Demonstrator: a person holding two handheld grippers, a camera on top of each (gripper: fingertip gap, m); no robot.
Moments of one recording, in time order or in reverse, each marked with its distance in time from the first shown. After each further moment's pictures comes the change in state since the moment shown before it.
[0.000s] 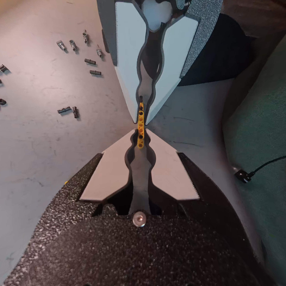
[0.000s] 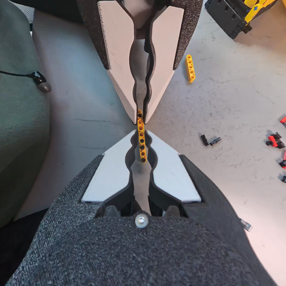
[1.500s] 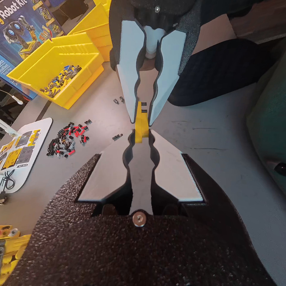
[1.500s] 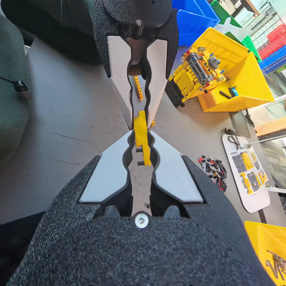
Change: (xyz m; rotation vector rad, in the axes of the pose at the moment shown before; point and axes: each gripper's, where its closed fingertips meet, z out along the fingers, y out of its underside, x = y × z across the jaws) left arm -0.015 -0.036 -0.046 0.237 -0.294 0.309; right arm 0.019 -0.056 -0.037 0.240 0.247 -0.332
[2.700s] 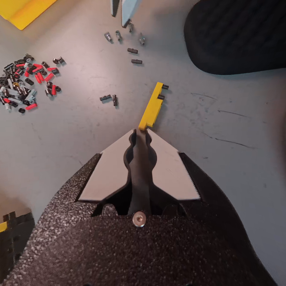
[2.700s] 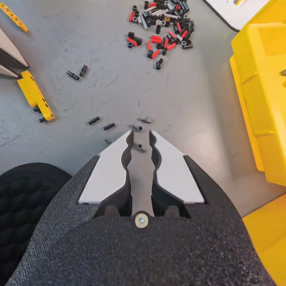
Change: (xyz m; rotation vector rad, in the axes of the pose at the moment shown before) left arm -0.001 0.063 0.032 -0.286 0.064 -0.243; right arm 0.058 0.167 -0.069 -0.458 0.256 0.710
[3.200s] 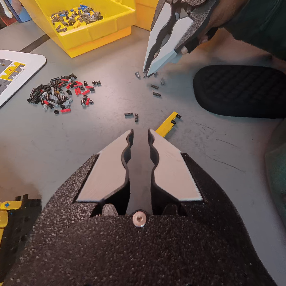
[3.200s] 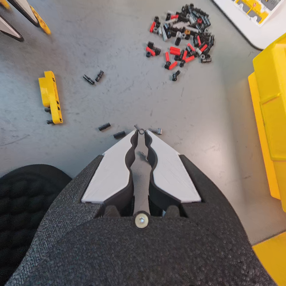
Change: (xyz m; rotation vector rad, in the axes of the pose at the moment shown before) left arm -0.026 -0.024 -0.027 0.230 -0.059 -0.169; right arm -0.015 -0.010 0.011 0.043 -0.080 -0.069
